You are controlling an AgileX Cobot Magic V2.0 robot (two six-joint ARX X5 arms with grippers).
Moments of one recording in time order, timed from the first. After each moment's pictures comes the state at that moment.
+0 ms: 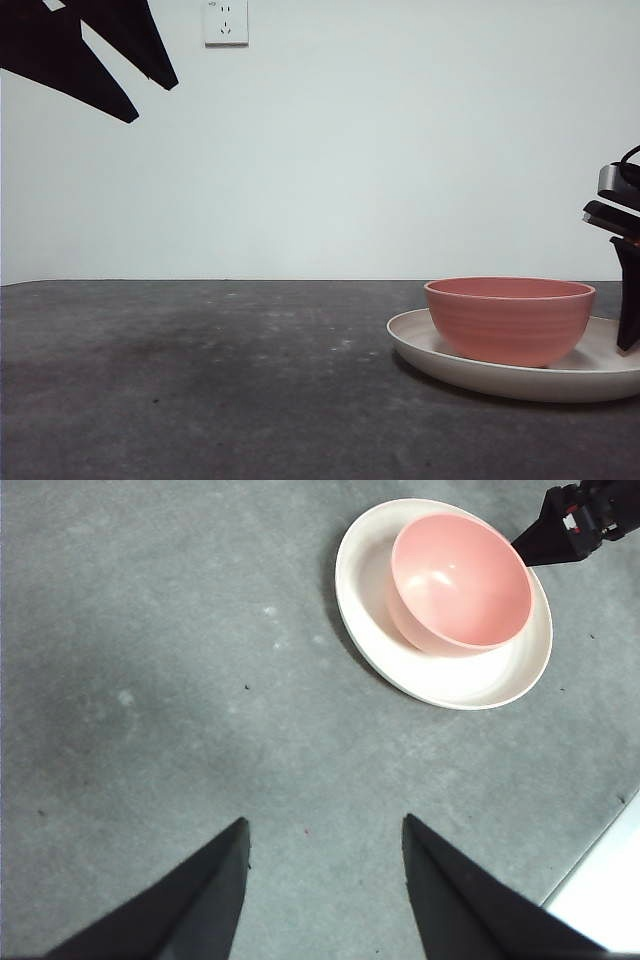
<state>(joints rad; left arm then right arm) -0.52 1.08 1.00 -0.72 0.29 -0.05 -0.04 1.57 0.85 -0.48 -0.39 0.09</state>
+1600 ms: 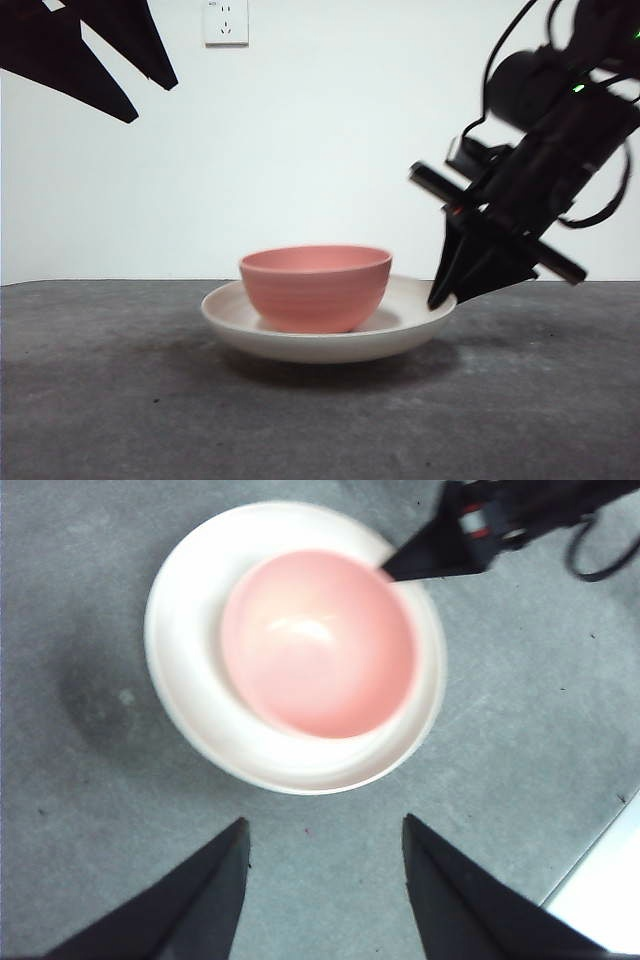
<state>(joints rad) -0.52 1.08 1.00 -0.72 0.29 -0.05 0.33 1.71 1.00 -0.27 -0.44 0.40</state>
